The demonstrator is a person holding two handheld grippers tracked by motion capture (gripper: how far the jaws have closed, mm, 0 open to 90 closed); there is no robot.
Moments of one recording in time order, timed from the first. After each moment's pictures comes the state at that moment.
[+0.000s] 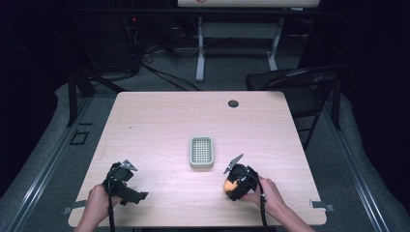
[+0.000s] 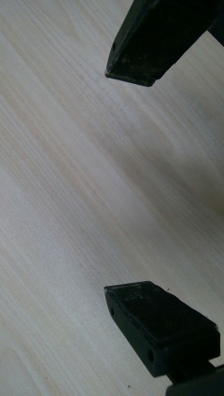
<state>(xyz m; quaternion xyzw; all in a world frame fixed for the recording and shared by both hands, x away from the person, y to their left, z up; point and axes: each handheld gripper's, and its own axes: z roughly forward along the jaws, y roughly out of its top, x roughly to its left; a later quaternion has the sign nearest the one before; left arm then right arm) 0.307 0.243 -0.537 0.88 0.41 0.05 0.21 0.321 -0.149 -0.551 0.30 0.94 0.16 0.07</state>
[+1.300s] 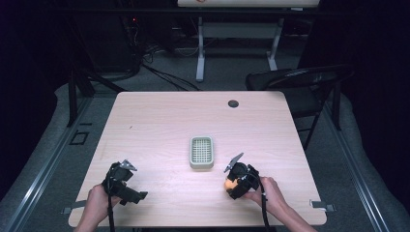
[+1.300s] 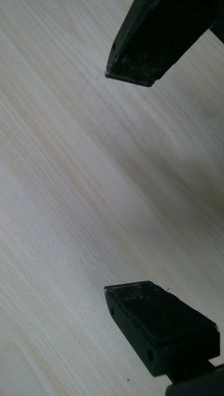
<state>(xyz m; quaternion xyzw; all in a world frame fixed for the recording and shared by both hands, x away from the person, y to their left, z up) 0.306 0.244 -0.536 0.88 0.42 0.05 0.21 0.321 -0.149 -0.541 0.30 0.94 0.15 0.09</state>
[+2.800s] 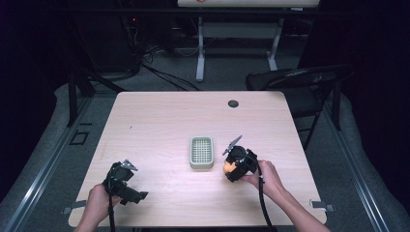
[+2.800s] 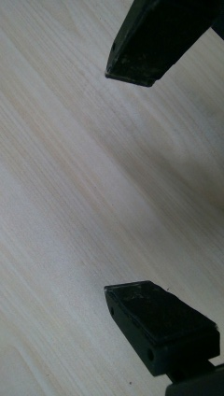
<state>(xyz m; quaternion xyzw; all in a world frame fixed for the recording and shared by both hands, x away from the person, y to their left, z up) 0.308 0.243 -0.537 0.89 0.41 0.05 0.21 0.360 -0.145 -0.517 0.32 0.93 0.16 0.11</state>
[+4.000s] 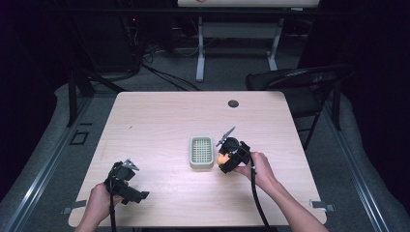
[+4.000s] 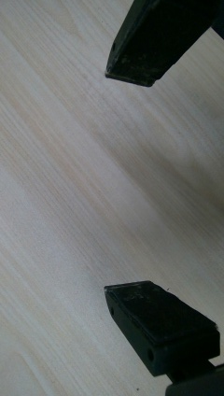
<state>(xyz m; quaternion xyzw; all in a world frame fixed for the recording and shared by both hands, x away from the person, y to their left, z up) 0.310 0.240 -0.537 0.89 0.41 0.05 0.20 0.383 -0.126 -0.509 0.32 0.93 0.17 0.11</state>
